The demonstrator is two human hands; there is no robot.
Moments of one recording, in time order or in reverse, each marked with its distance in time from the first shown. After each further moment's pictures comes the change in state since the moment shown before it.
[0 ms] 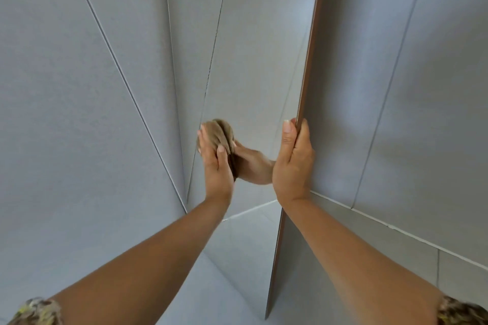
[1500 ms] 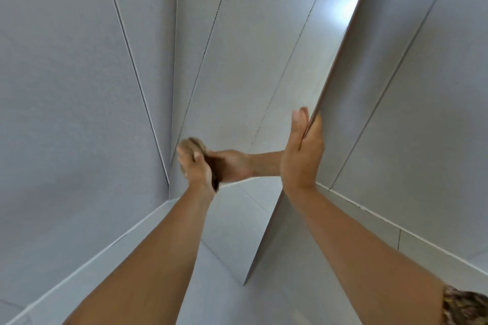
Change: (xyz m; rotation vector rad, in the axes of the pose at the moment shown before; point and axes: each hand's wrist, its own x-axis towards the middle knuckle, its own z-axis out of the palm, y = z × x) left_hand -0.009 -0.134 -0.024 -0.264 0.261 -0.692; right_hand -0.036 0.023 -0.003 -0.147 -0.033 0.108
